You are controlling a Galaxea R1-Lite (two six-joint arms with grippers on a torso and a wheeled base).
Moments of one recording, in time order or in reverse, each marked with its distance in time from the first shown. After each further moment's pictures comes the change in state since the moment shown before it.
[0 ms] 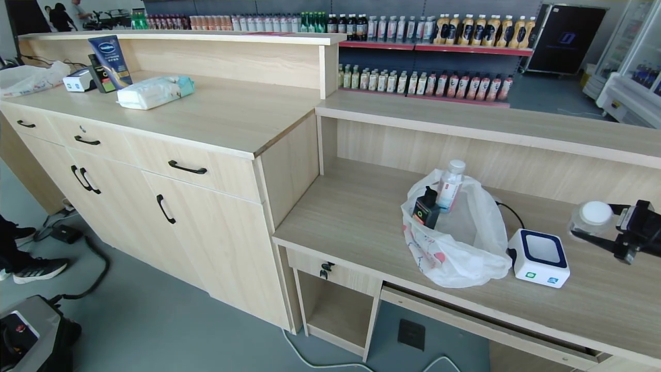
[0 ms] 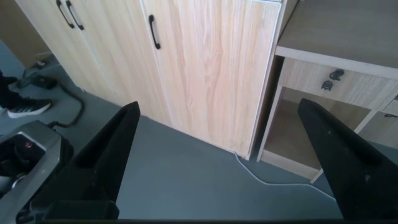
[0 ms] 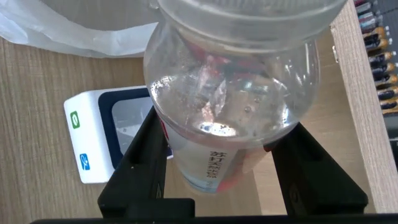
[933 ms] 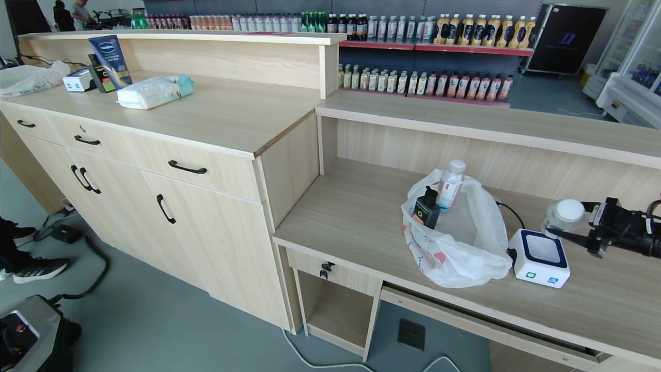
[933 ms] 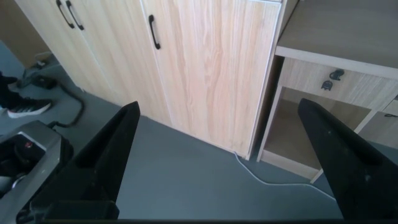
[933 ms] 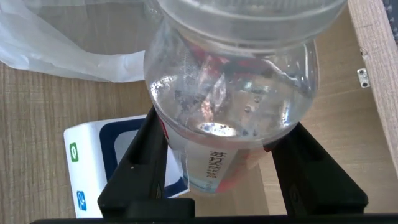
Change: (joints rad) left arm 0.000 0.000 0.000 0.000 0.000 0.000; right arm 0.081 0.090 -0.084 0.002 0.000 0.025
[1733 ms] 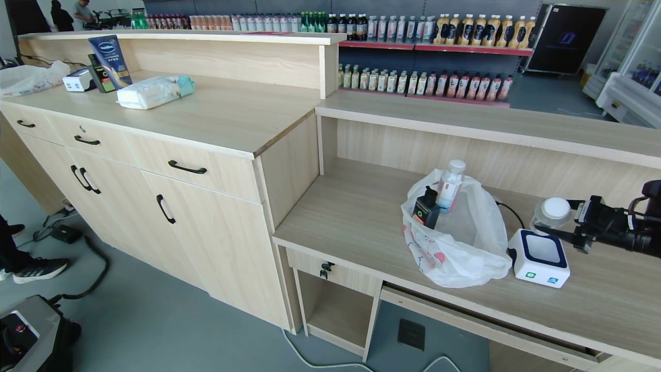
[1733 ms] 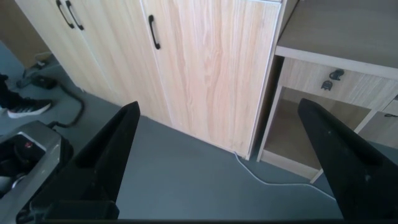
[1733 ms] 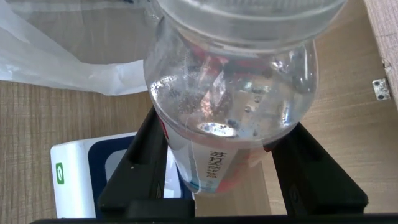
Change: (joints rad) left arm 0.000 0.000 0.000 0.000 0.000 0.000; right arm 0.037 0.069 -0.076 0.000 -0.006 0.015
